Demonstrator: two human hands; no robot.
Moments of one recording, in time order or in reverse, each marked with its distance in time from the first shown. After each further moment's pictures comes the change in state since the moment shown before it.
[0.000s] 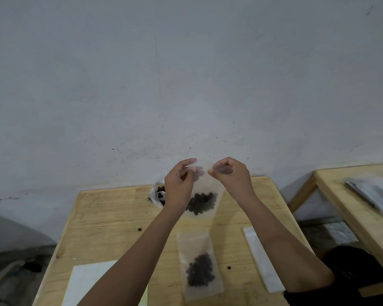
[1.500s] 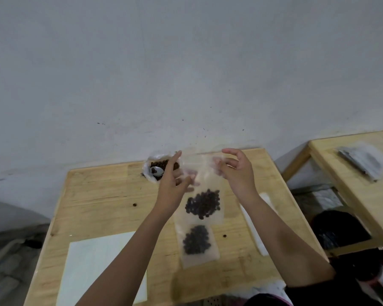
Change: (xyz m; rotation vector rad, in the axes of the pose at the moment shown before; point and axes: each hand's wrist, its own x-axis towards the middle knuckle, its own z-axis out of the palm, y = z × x) left_hand -0.041 -0.045 -0.026 0.058 -0.224 -0.169; right_hand -0.032 0.056 -0.001 0.339 0.056 0.152
